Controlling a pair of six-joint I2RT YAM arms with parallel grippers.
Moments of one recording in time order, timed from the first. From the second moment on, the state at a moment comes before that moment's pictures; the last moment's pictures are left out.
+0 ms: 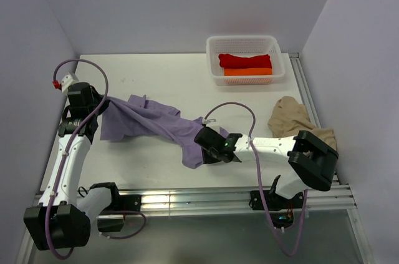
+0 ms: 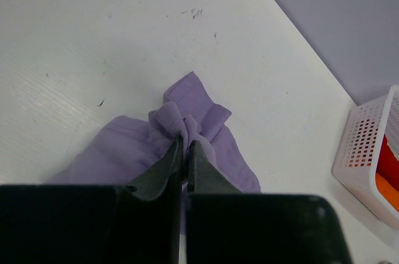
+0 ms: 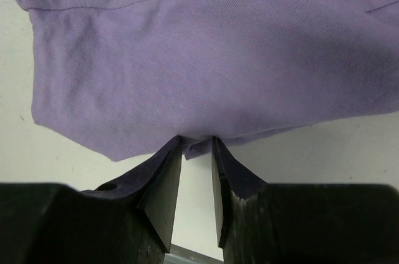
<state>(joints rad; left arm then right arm) 0.06 1.00 0.88 -0.36 -0.18 -0.72 1.03 1.48 0.76 -0.37 0.23 0.80</state>
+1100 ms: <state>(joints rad) 0.06 0.96 0.88 -0.34 -0.16 -0.72 1.04 1.44 0.71 -0.37 0.27 0.80</state>
